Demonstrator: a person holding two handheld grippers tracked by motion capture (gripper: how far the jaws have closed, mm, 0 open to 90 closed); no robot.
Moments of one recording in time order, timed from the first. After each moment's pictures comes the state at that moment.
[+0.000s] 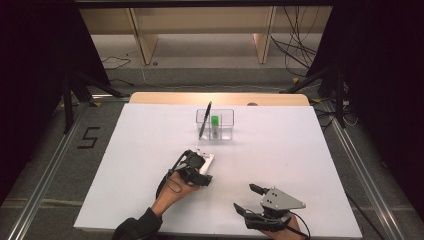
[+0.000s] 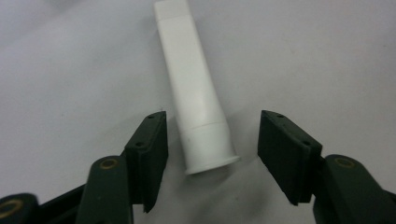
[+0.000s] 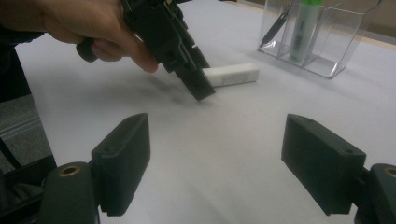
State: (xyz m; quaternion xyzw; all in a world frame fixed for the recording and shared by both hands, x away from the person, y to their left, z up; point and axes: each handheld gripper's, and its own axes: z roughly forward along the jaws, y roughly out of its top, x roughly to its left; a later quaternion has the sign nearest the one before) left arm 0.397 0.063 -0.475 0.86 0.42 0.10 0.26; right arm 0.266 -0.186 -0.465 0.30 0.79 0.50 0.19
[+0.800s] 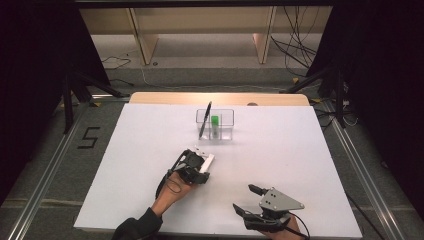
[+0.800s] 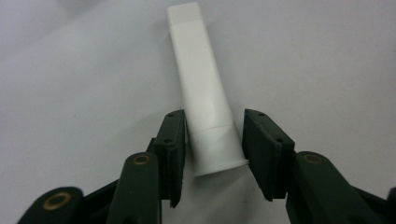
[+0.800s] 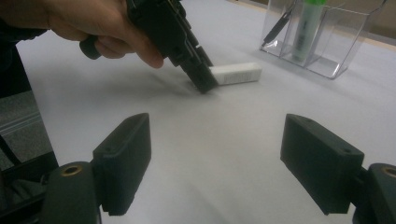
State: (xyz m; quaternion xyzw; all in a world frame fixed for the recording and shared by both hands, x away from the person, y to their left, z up) left arm 0.397 0.065 -0.475 0.86 0.42 0.11 0.26; right arm 0.265 -0.184 -0.465 0.30 0.79 0.49 0.20
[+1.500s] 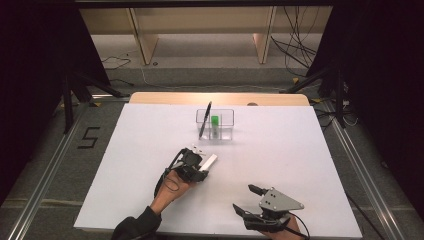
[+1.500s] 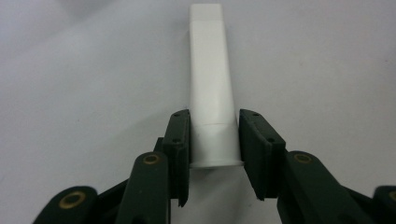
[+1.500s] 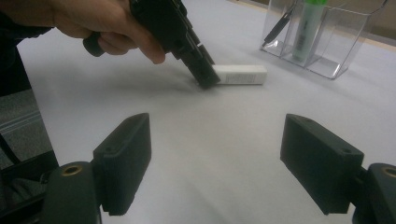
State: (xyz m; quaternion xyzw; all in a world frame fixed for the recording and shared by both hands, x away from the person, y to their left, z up) left arm 0.403 0.072 -0.474 0.86 0.42 0.09 0.29; right arm 0.265 -0.184 -0.465 0.30 0.79 0.49 0.20
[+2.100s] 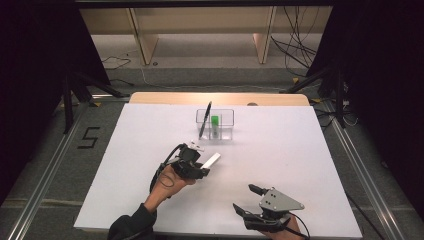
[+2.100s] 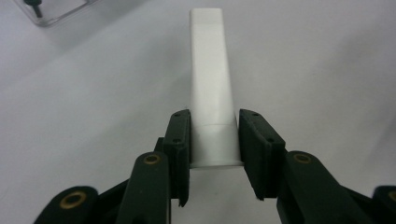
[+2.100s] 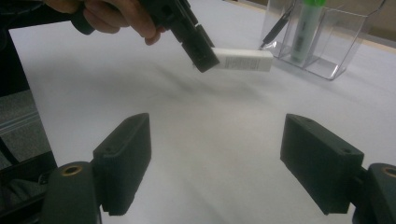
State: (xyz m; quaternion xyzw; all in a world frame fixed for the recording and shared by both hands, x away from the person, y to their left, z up) left arm 0.398 0.078 -0.444 0.86 0.39 0.05 0.32; right arm 0.265 -0.184 -0.465 0.30 0.79 0.49 0.20
